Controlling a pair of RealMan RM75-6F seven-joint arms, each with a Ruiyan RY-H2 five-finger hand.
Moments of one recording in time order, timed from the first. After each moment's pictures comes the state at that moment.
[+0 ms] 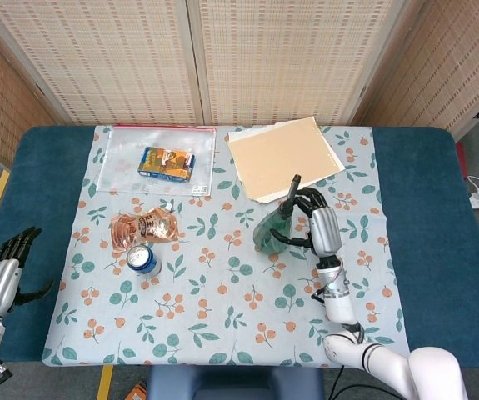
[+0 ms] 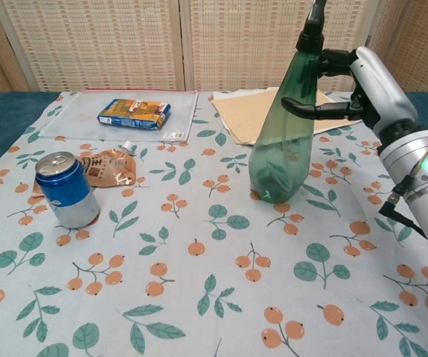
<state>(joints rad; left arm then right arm) -0.21 -1.10 -0.10 -1.64 1.34 1.29 -0.14 0.64 -2.00 0.29 -0.82 -1.42 1.41 0.41</state>
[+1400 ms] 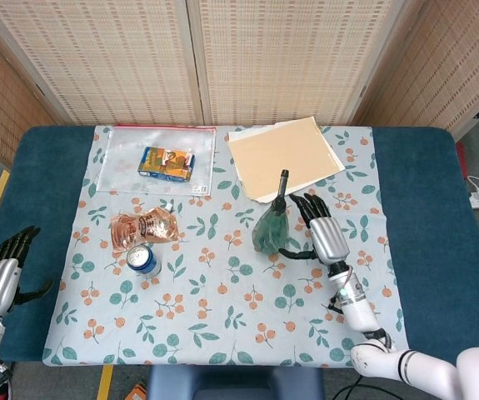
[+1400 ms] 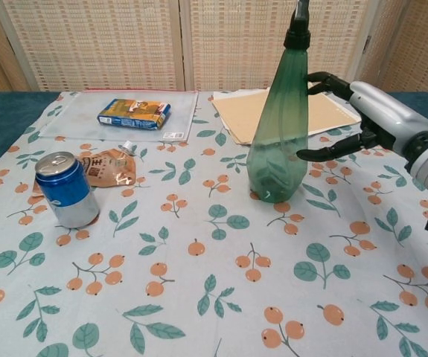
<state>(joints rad) -0.21 -1.10 -0.10 -1.65 1.34 1.30 -0.14 0.57 -1.72 0.20 -1.21 -1.36 1.21 0.11</state>
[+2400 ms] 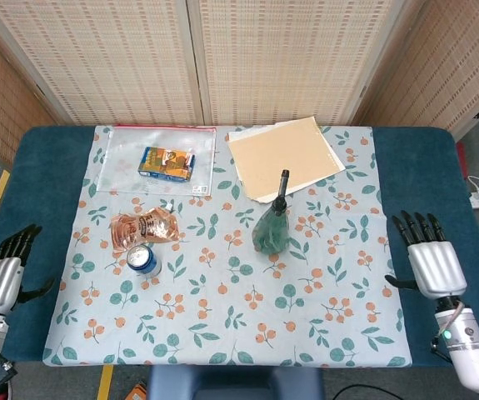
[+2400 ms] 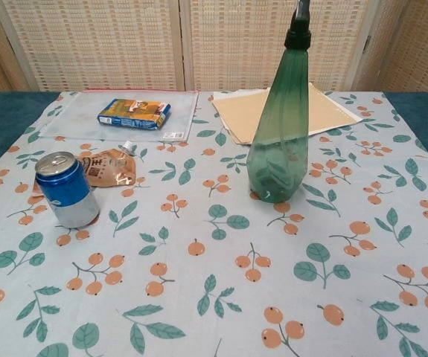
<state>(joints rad) -0.21 -1.11 -0.11 -1.65 1.33 1.31 -0.09 0.31 -1.07 0.01 -1.75 -1.28 1.35 -0.37</state>
